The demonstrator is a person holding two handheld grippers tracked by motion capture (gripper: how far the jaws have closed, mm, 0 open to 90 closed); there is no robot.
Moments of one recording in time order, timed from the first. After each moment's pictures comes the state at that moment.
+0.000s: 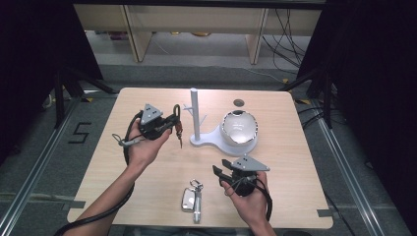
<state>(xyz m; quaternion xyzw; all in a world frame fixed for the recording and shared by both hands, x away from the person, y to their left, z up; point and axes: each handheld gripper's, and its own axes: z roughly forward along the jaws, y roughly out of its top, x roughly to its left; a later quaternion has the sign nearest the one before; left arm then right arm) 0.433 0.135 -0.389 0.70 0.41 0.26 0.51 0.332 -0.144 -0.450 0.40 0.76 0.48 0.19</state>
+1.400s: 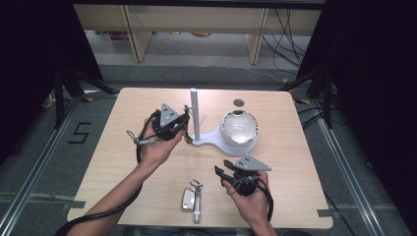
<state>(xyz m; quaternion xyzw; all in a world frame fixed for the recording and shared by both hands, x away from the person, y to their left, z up) 0.436 0.102 -0.390 0.74 0.36 0.30 0.49 0.333 -0.148 -0.454 0.42 0.75 0.48 0.17</state>
